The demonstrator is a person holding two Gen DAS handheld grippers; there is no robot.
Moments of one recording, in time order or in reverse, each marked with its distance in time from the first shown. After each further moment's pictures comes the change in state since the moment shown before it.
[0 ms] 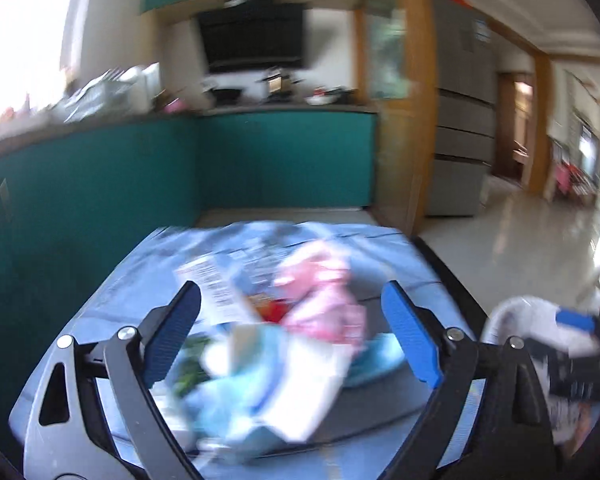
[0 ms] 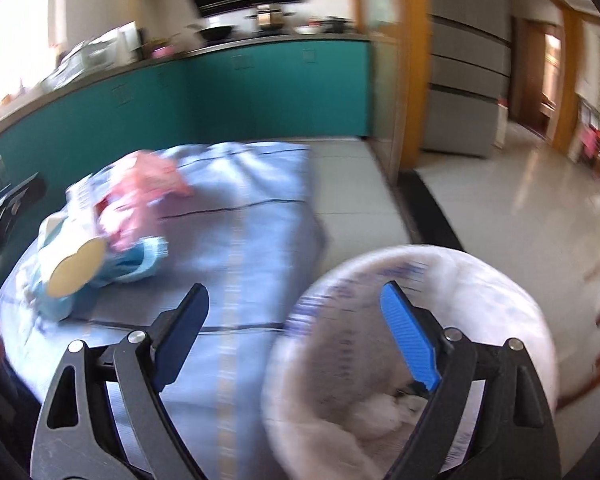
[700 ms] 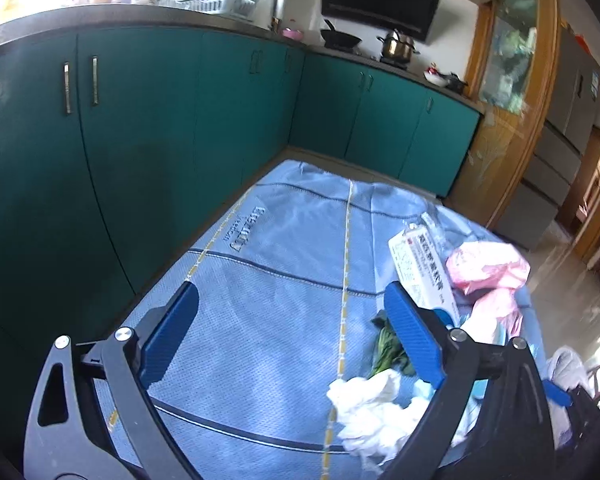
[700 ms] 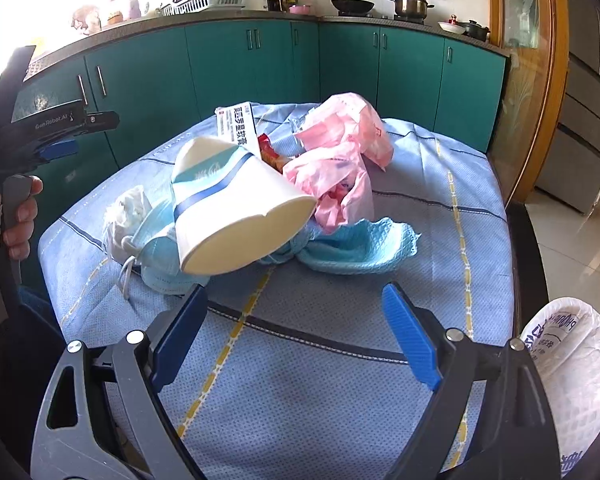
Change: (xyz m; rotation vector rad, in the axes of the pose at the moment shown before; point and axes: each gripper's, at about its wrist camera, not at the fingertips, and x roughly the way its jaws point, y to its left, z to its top) left arm 0.005 0.176 -0.014 -0.264 0.194 0.157; right arm 0.038 0.136 -0.005 -0.259 0.087 0.279
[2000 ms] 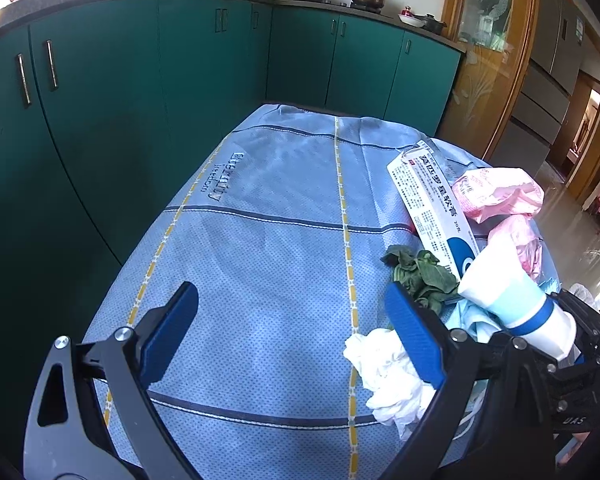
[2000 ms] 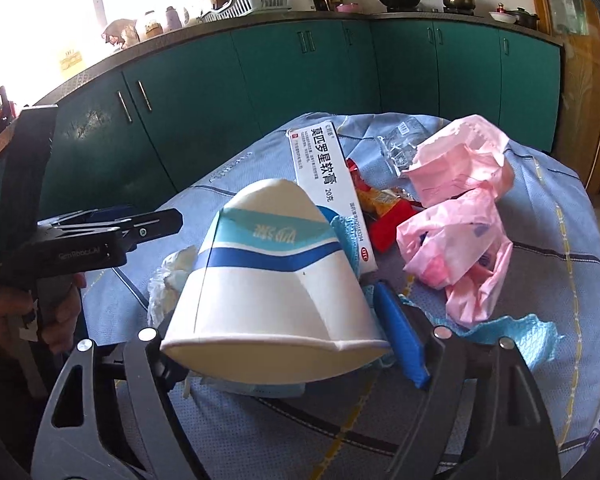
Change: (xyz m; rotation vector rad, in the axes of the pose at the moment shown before) left arm 0.029 -0.007 -0.023 0.113 0.163 -0.032; right arm 0.053 0.035 0.051 0.020 -0.020 0.254
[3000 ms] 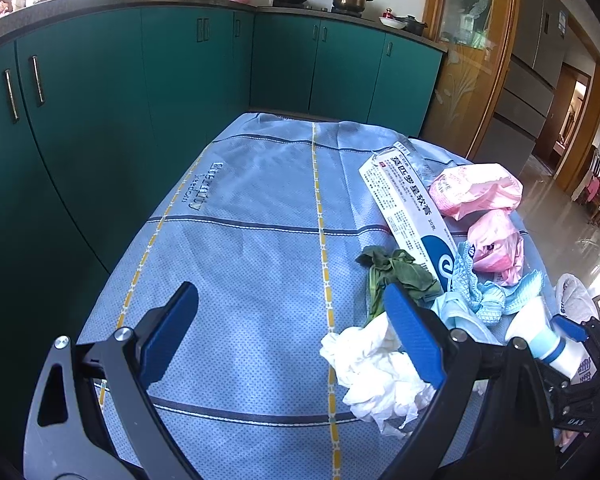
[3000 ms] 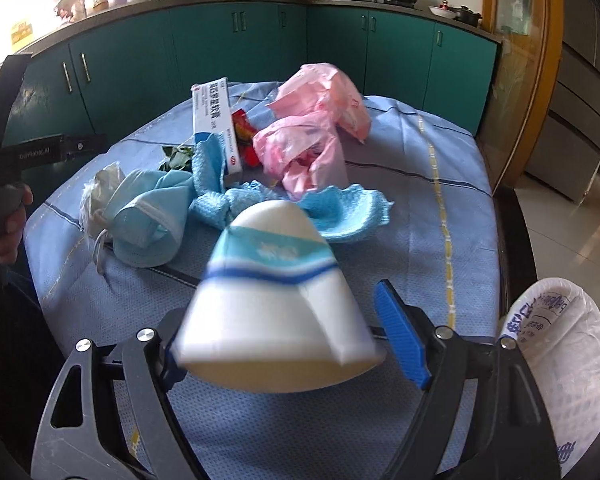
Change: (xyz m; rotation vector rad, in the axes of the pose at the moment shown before) left arm -0.007 -0.010 -0.001 0.046 -0.024 -0.046; right arm -0.058 -0.039 -0.061 -0.009 0.086 -0.293
